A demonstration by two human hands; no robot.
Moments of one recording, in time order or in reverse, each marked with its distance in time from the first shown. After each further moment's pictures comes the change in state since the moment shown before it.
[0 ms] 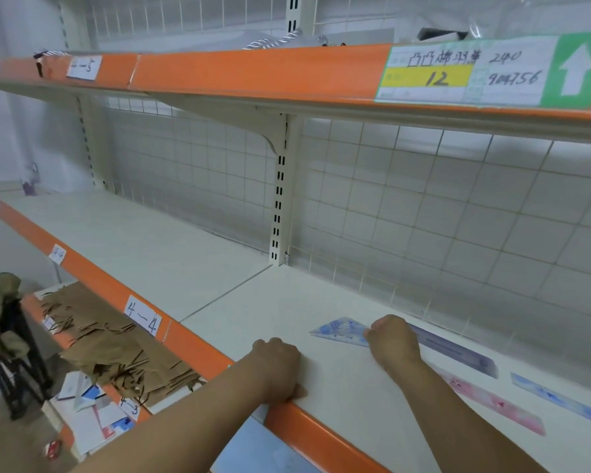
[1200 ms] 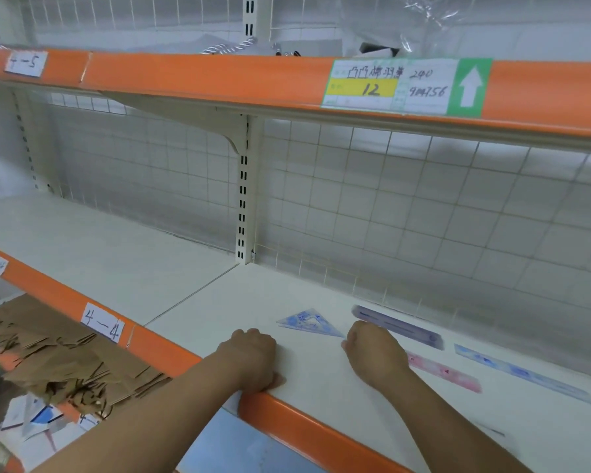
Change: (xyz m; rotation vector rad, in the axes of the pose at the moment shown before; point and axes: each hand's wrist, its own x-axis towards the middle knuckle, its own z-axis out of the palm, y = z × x) left_hand 0.005 0.004 0.001 -0.060 -0.015 -0.025; right_hand -0.048 0.019 -0.028 -0.541 -0.025 -0.175
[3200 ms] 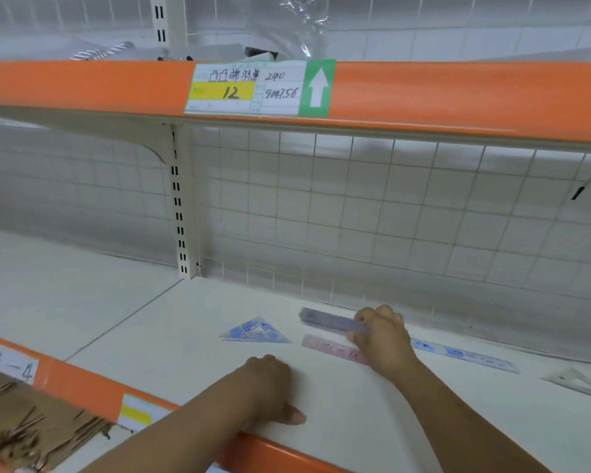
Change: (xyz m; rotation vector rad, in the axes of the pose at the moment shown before) left_hand 0.001 0.100 -0.001 0.133 -0.081 0.229; right_hand 0.014 0.107 -0.017 0.178 0.230 0.036
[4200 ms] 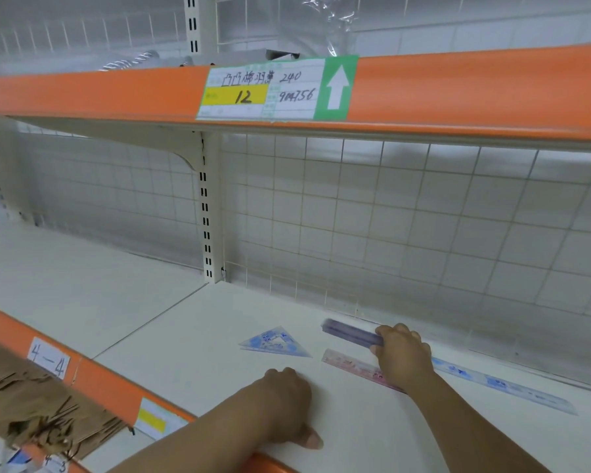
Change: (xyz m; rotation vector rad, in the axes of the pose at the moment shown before) left_hand 0.003 0.002 -0.003 0.034 -0.050 -0.022; right_hand 0.033 0.006 0.023 -0.209 -0.077 -0.011
